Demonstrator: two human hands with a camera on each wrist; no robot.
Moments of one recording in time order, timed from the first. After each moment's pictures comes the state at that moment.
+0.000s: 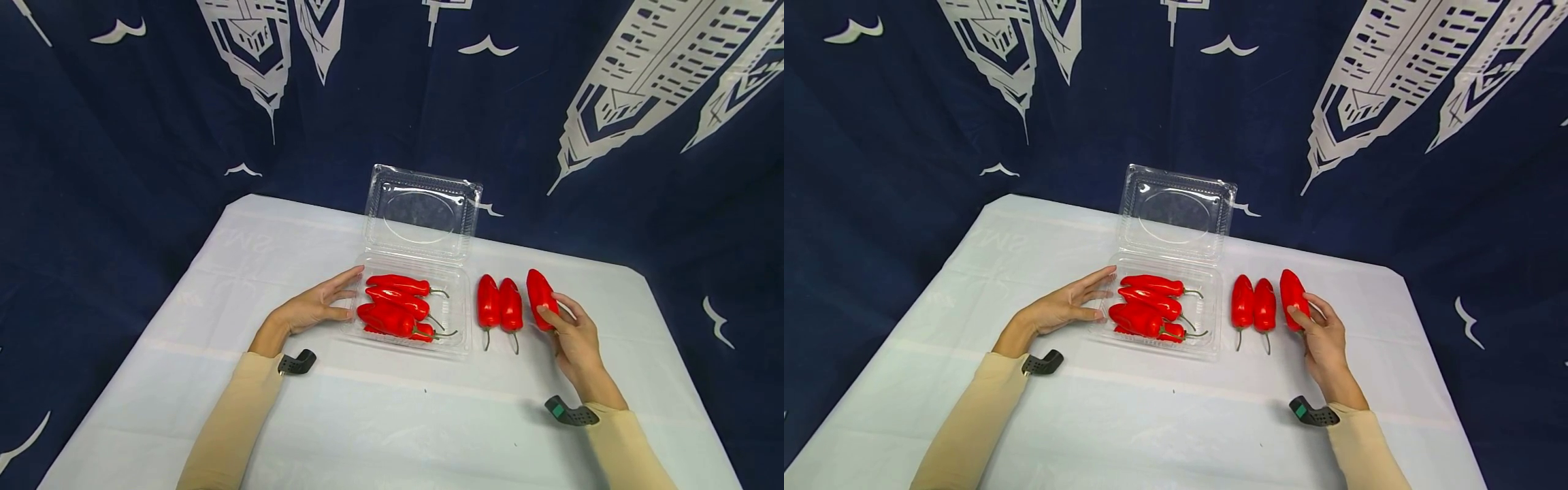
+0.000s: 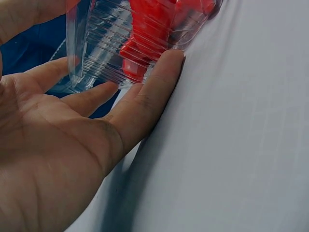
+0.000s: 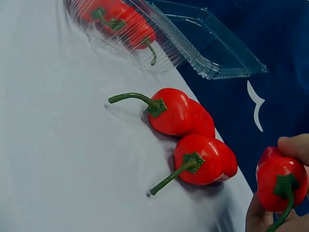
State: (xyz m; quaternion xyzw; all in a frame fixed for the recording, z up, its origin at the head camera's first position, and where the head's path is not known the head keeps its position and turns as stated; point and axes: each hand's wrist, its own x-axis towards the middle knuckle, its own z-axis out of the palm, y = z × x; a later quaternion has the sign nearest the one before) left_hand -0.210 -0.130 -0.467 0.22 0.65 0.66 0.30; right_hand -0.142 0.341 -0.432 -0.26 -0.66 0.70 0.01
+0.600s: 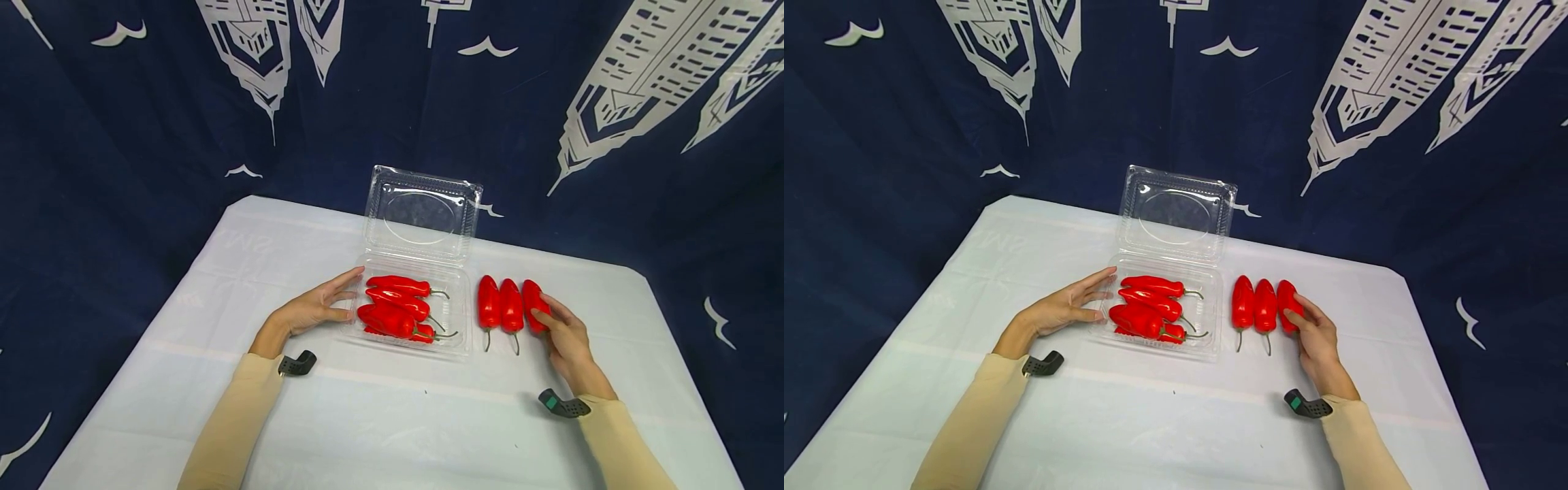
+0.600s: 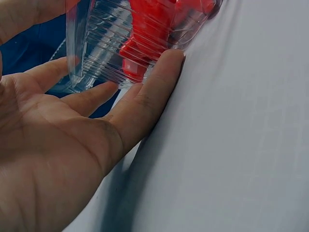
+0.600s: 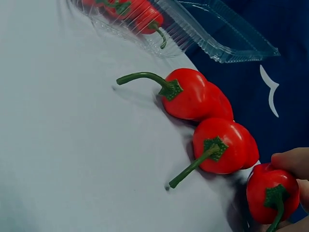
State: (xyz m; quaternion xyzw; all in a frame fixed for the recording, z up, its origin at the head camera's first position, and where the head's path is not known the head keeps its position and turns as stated) left_hand -0.210 -0.129 -0.466 0.22 0.66 0.65 0.30; right_hand -0.158 0.341 -0.448 -0.30 -0.66 0.69 -0.02
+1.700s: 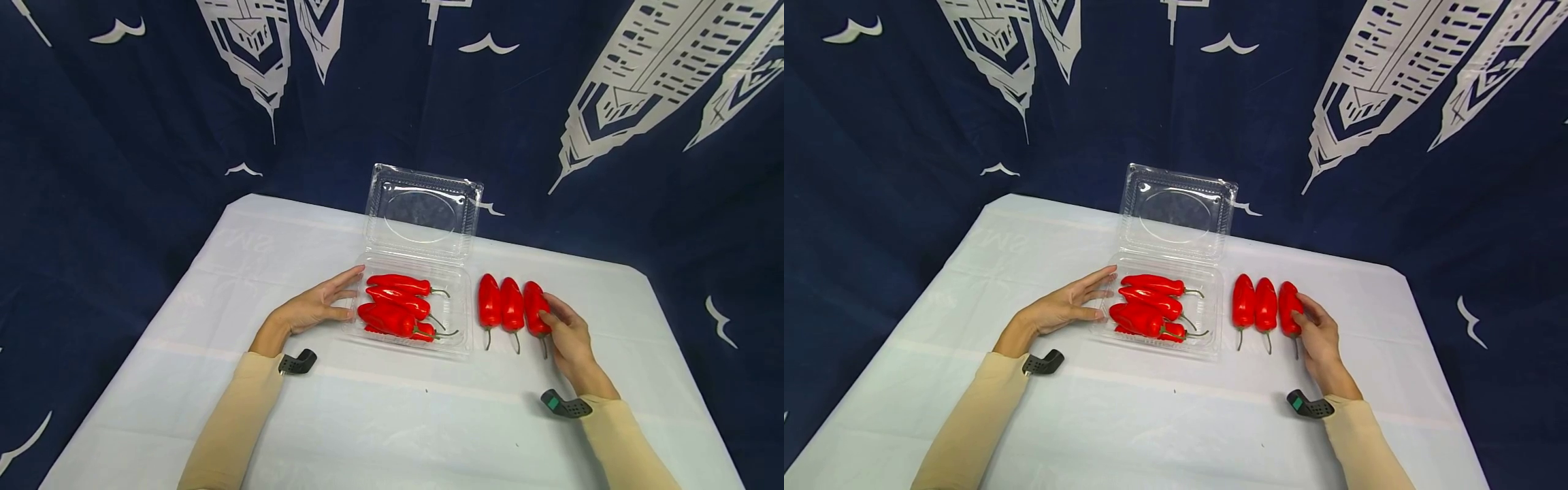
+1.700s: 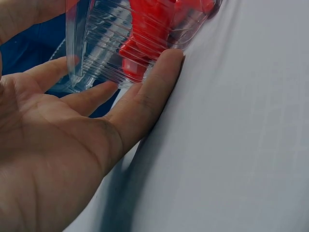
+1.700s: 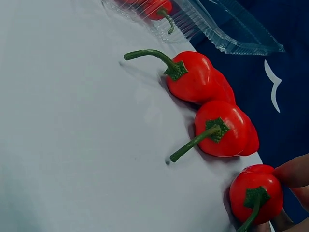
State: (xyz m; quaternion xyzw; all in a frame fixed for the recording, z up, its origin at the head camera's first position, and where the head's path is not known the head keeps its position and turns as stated) left_hand -0.211 -0.130 -0.470 0.22 0.66 0.65 0.30; right_hand -0.157 0.347 -0.457 -0.26 -0.73 0.63 -0.03
